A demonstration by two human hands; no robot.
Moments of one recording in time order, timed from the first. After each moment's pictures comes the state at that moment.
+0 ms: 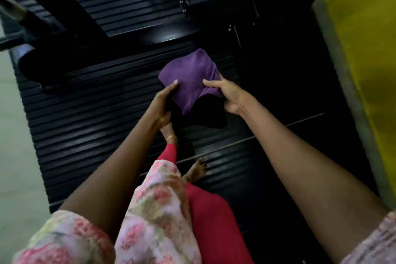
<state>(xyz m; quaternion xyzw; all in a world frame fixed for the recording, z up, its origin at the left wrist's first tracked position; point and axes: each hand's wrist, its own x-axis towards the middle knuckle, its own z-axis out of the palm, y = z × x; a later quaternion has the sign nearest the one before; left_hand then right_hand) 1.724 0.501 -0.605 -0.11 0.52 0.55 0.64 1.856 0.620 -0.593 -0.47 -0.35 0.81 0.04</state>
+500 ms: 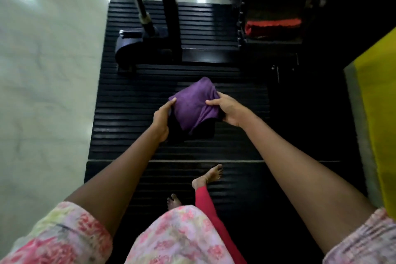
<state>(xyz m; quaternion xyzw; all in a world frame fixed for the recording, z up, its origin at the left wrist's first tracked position) 1.673 0.301 -0.503 -0.22 0.60 0.61 0.47 1.768 0.458 -0.465 -0.45 -0.47 0.75 -0.11</state>
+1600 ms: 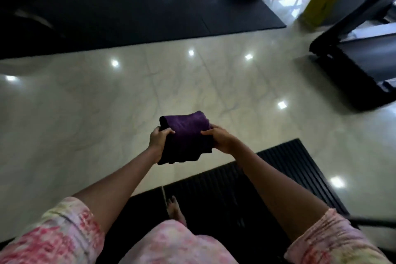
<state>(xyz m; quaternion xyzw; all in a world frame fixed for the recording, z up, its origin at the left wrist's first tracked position) 1.400 -0.163 -0.375 -0.46 0.53 0.72 -0.05 1.286 -0.003 -0.354 0.02 -0.69 0.54 -0.49</state>
